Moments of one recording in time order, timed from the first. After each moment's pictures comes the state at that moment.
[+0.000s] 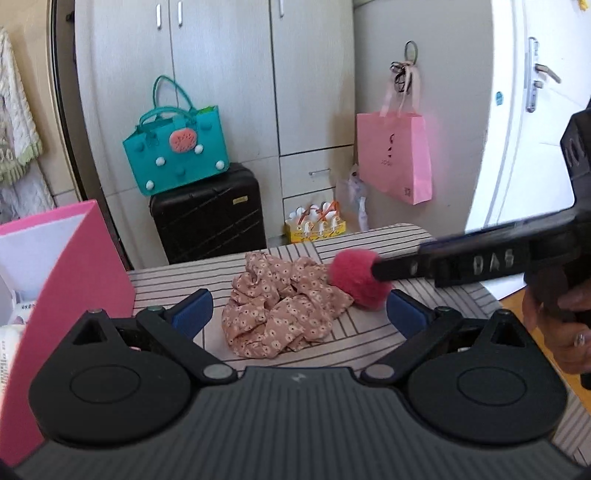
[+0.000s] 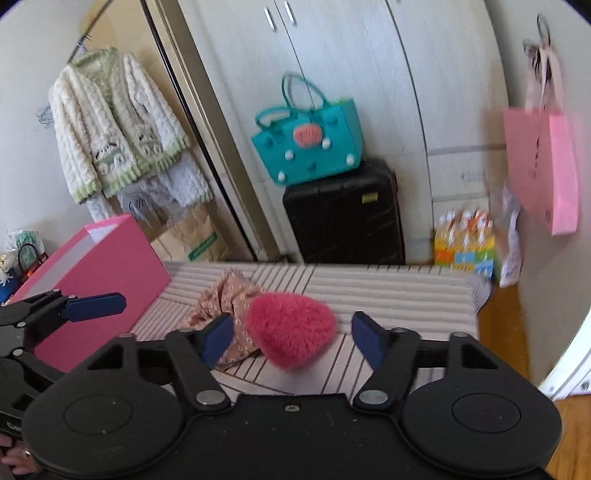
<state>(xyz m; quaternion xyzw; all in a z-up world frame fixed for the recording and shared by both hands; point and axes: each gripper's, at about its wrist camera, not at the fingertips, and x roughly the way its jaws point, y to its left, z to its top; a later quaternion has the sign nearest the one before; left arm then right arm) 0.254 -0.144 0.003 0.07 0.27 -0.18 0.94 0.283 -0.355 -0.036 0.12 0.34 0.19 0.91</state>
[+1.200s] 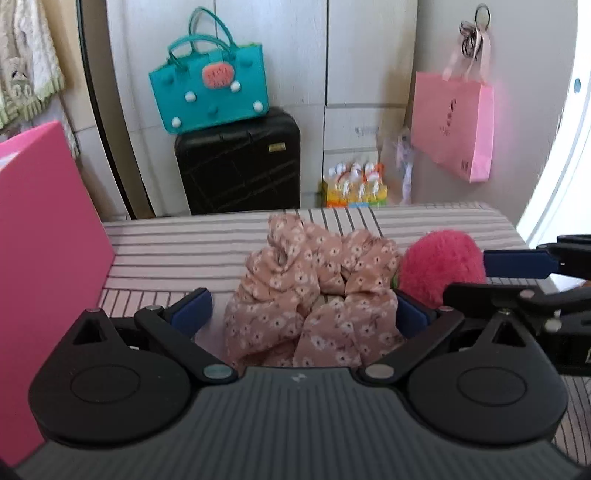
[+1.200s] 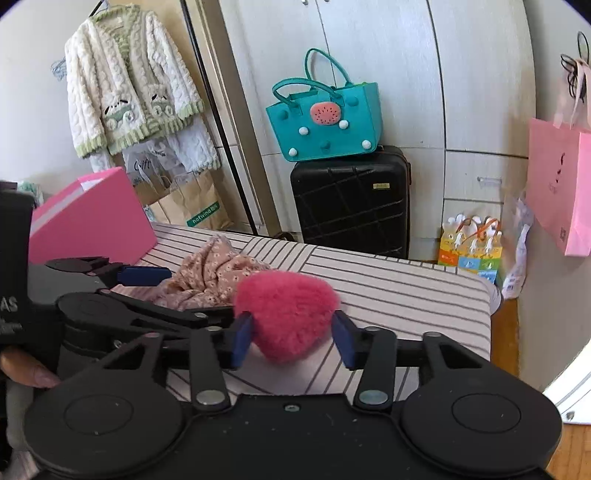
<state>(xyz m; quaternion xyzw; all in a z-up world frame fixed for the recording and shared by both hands) 0.328 -0.154 -0.046 0.04 0.35 -0.11 0.93 0.303 -0.346 -0.054 0.05 0.34 0.22 0.91</state>
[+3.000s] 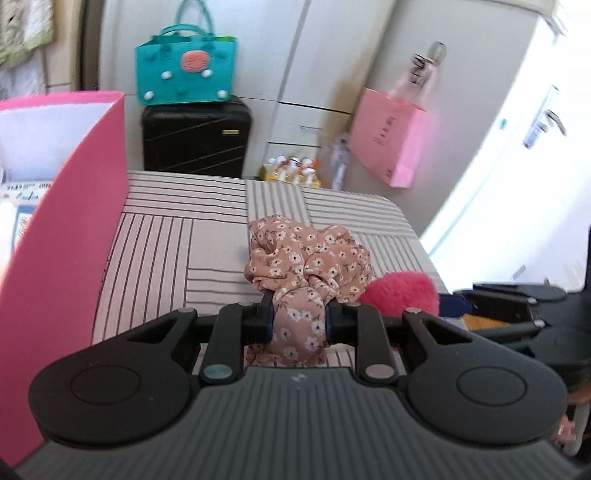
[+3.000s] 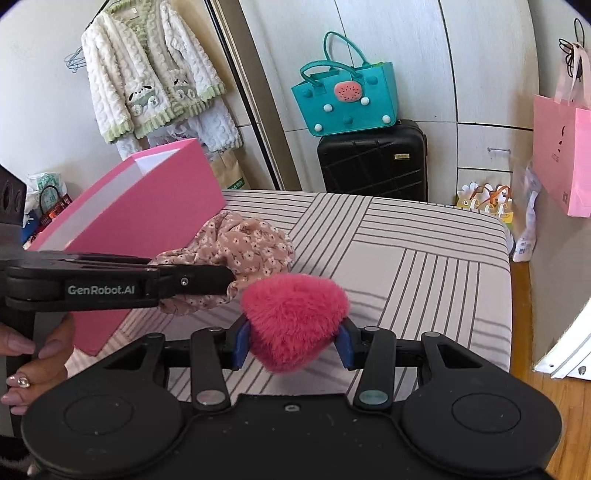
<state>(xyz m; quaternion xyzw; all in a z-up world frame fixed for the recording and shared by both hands) 0.234 -0.102 0.006 -0.06 0.38 -0.21 0.90 0.216 -0.326 -0.020 0.07 0.39 0.24 0.89</state>
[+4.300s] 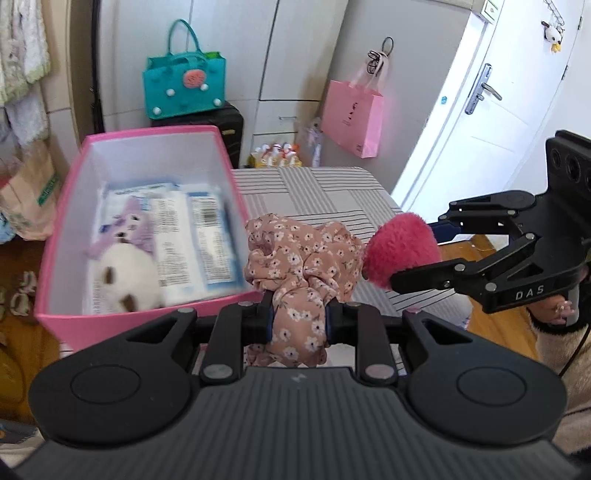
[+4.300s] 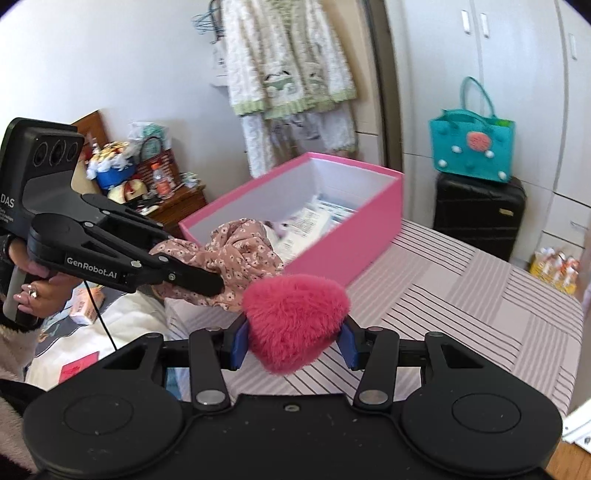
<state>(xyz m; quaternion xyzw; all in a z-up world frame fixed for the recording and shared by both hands) 0.117 0.063 0.105 0.00 0.39 -0.27 0.88 0.112 -0.210 0.098 -0.01 0.35 0.38 0.86</state>
